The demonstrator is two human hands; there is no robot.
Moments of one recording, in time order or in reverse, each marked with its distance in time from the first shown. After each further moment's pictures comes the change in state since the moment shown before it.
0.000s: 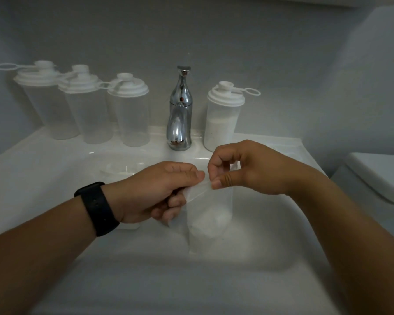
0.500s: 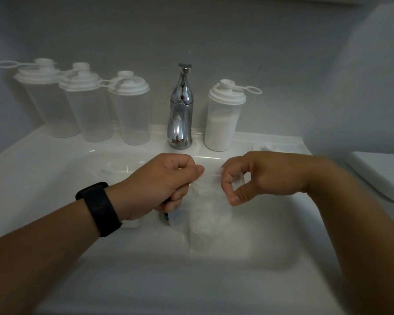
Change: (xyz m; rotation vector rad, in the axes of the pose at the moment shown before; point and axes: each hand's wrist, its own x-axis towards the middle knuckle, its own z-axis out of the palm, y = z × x) left_hand 0.005 -0.003 0.002 0.101 0.171 0.141; right_hand -0.011 0.000 -0.014 -0.086 -0.312 0.177
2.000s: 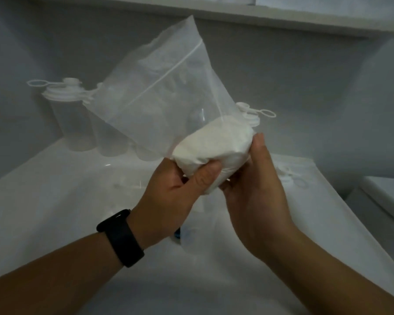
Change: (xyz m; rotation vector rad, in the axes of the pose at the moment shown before) left_hand -0.008 0.006 0.007 -0.126 0.285 0.655; right_hand 0.028 -0.077 0.063 1.353 0.799 -0.328
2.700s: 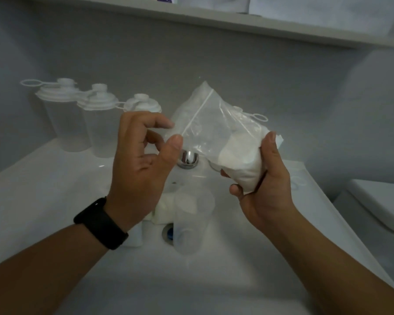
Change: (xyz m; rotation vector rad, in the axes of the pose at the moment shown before) left_hand 0.019 0.002 -0.029 0.357 0.300 0.342; right_hand 0.027 -0.006 -0.033 0.000 0.179 0.057
